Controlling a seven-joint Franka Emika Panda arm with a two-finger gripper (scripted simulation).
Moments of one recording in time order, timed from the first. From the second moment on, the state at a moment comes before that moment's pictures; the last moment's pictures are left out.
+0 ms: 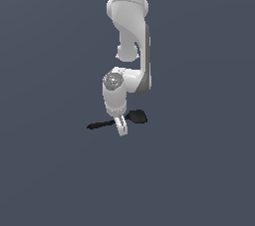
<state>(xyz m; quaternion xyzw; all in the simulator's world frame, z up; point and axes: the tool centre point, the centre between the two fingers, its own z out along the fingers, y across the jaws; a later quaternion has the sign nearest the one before) -0.019 -0.049 0.017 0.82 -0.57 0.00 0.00</state>
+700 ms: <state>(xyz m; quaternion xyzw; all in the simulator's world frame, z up) -0.014 -0.029 0.019 0.82 -0.57 0.00 0.00</state>
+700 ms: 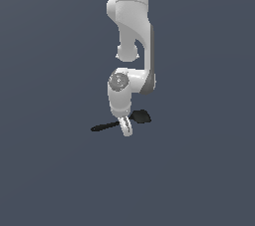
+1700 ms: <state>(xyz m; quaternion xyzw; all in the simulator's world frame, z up) 0.040 0.160 0.043 0.82 -0.57 0.00 0.00</state>
